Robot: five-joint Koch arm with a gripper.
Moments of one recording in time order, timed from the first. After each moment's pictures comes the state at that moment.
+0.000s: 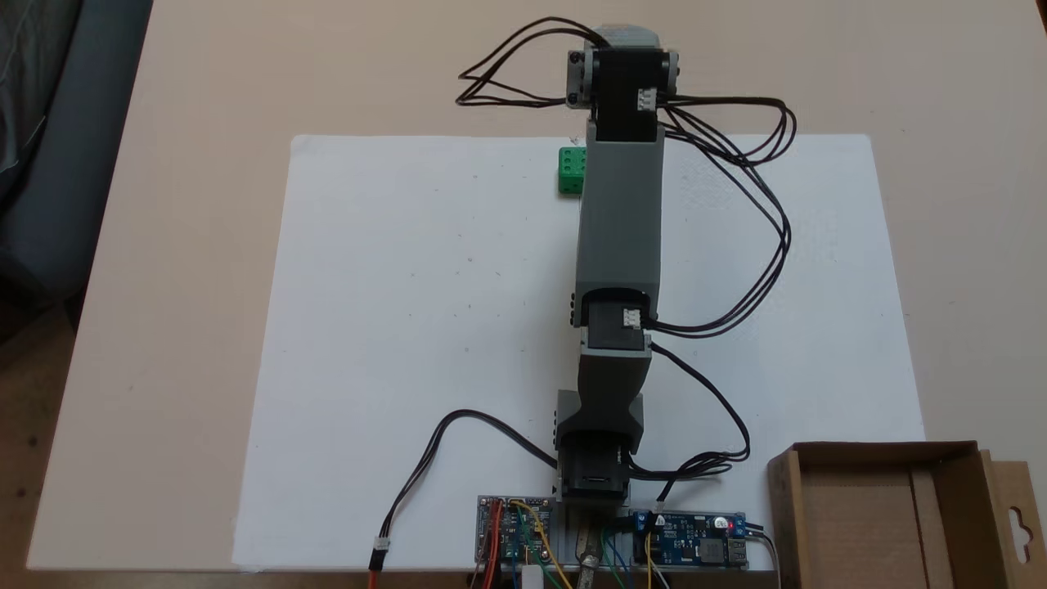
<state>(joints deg) 1.6 78.1 37.4 76.2 -2.2</state>
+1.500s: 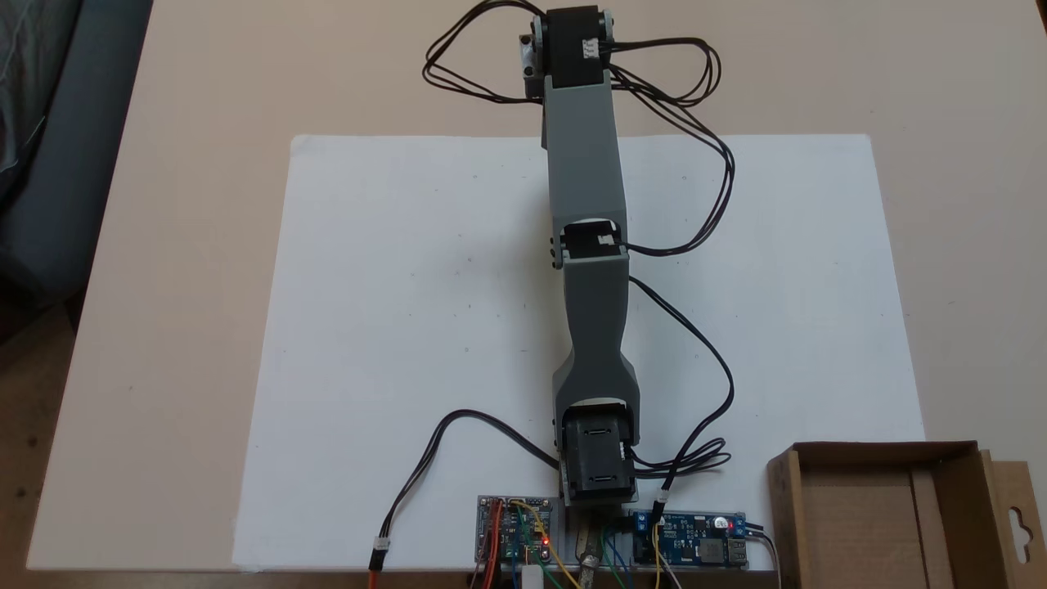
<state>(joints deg) -5.4 54.6 24.8 82.8 5.7</state>
